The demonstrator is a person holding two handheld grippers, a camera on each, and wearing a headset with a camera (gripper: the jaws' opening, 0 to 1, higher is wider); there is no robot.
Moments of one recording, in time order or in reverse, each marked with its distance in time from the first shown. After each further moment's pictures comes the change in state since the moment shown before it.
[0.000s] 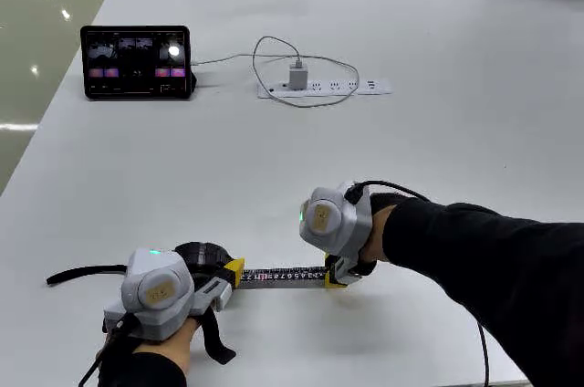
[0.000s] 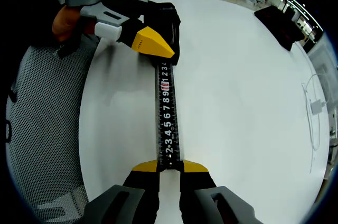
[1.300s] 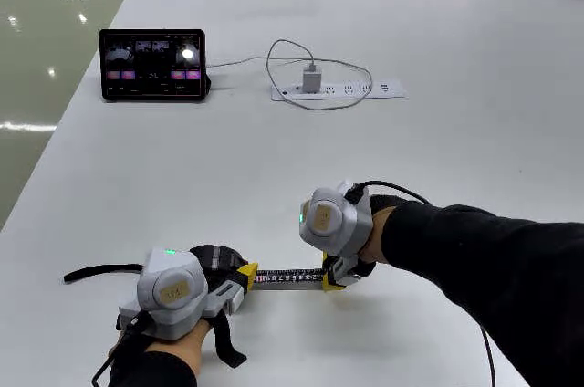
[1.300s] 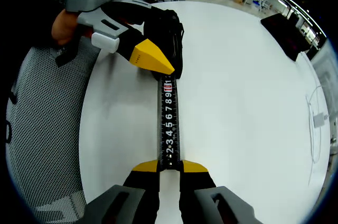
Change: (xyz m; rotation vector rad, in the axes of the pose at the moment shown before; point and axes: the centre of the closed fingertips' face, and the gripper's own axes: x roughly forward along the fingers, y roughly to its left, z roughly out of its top) left arm -0.003 -0.002 -0.003 0.017 0.023 -0.017; right arm 0.006 0.001 0.020 -0.044 -0.034 0.018
